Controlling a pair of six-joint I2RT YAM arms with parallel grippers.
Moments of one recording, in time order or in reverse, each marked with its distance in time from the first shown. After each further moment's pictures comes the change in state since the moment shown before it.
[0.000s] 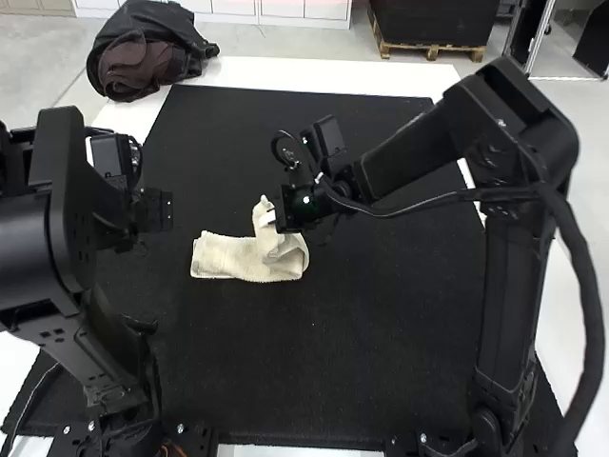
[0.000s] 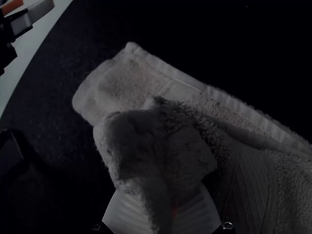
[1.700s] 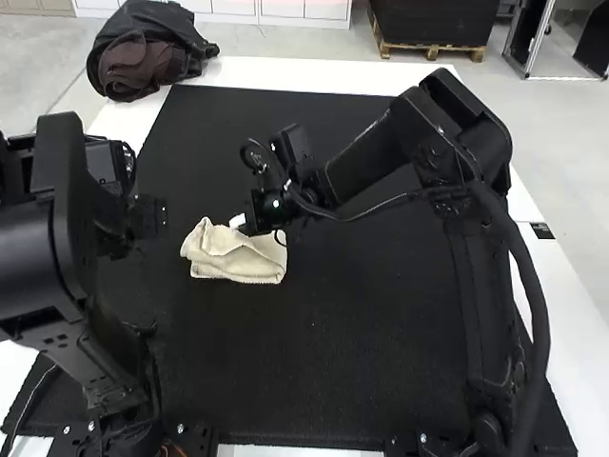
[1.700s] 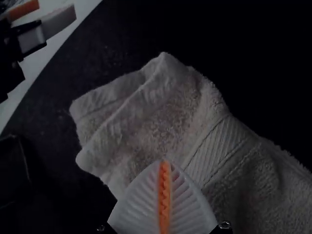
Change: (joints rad) left arm 0.027 -0.023 -0.027 -0.010 0.003 0.000; right arm 0.066 0.194 0.164 0.094 -0.042 -0.016
